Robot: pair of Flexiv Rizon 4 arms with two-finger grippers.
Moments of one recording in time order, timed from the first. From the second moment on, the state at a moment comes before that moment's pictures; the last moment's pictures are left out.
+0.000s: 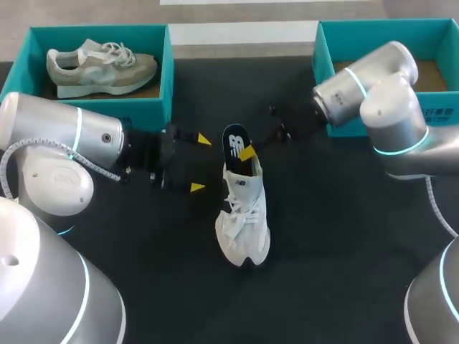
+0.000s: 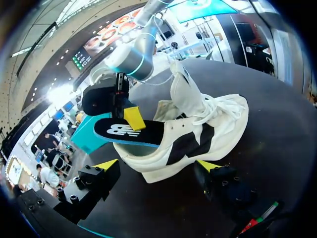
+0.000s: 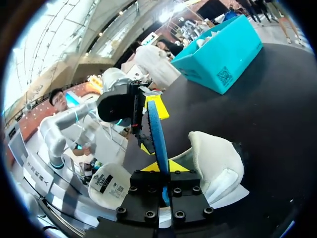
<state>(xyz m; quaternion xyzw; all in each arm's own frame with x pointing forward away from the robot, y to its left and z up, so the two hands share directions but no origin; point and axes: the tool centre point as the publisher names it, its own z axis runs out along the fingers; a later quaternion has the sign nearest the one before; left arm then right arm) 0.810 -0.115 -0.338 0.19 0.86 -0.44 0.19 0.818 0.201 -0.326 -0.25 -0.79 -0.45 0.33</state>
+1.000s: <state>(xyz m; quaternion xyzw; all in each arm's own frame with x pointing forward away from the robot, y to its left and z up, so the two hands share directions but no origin) 0.810 -0.116 -0.338 0.19 0.86 -0.44 0.19 0.795 0.202 -0.344 -0.27 -0.80 -0.40 0.36</state>
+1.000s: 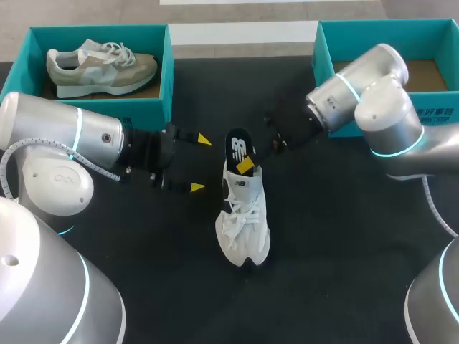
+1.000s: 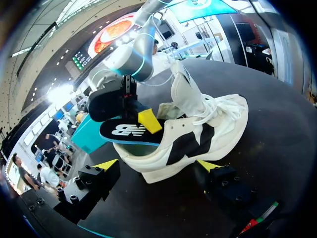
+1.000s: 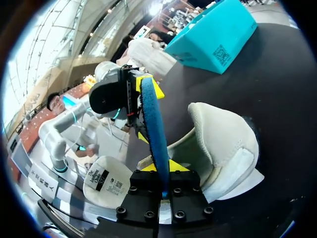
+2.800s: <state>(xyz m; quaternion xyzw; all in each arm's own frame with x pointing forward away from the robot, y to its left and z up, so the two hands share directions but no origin) 0.810 -0.116 -0.338 0.19 0.86 -0.44 0.19 0.802 0.196 -0.342 -0.33 -0.81 -0.34 0.35</state>
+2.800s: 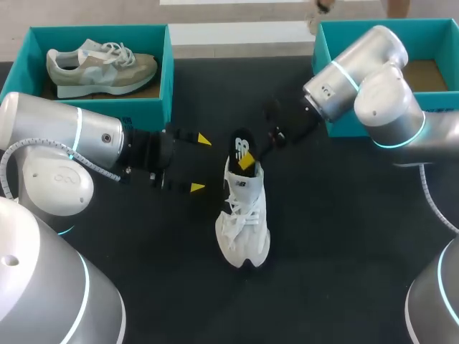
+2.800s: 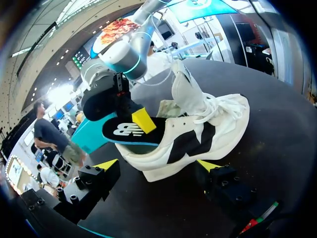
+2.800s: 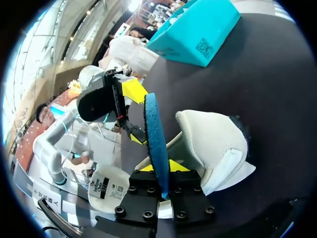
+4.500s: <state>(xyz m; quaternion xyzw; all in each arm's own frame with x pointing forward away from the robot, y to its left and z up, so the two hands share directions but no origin) 0.810 -0.115 -0.338 0.19 0.86 -0.44 0.19 0.791 0.196 -0.341 -0.33 -0.83 -0.29 0.34</state>
